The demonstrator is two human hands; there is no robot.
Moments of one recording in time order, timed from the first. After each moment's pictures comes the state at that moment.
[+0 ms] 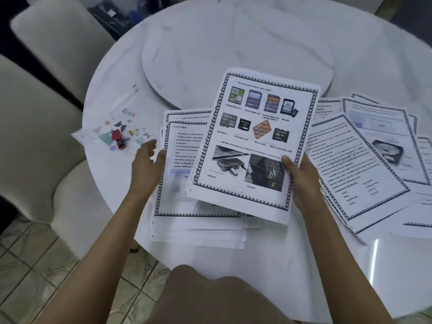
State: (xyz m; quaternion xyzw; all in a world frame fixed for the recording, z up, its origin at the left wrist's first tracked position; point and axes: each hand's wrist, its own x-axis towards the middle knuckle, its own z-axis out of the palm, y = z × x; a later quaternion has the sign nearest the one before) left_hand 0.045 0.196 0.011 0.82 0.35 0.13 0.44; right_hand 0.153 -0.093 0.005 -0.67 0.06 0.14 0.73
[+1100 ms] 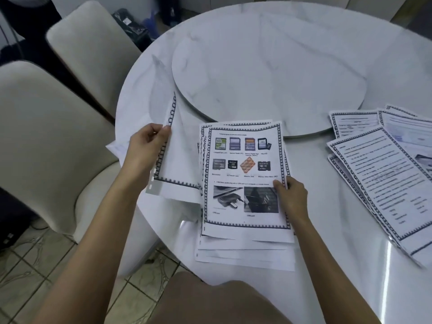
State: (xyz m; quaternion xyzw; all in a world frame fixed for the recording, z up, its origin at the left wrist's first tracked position) left_hand 0.046 0.288 0.076 0.70 0.28 0.17 0.64; right_hand 0.126 0.014 -0.032 -0.88 0.07 0.12 0.46
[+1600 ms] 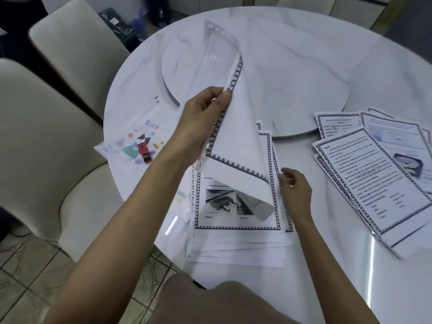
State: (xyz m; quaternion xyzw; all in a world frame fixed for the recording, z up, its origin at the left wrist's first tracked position) left_hand 0.094 0.210 0.135 0.63 0.11 0.10 0.76; right_hand 0.128 -0.007 -0.023 -0.87 0.05 0.02 0.49
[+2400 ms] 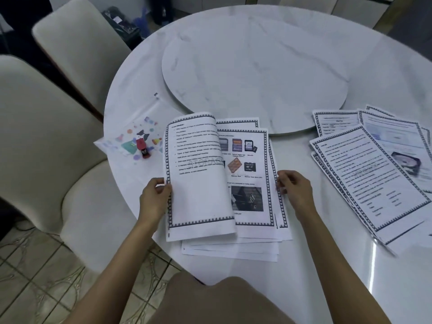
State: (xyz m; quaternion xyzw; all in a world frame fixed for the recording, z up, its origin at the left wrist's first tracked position) left_hand -0.004 0.240 -0.013 0.71 0.43 0.05 0.55; right_hand 0.139 -0.032 -0.033 -0.82 0.07 0.11 0.56
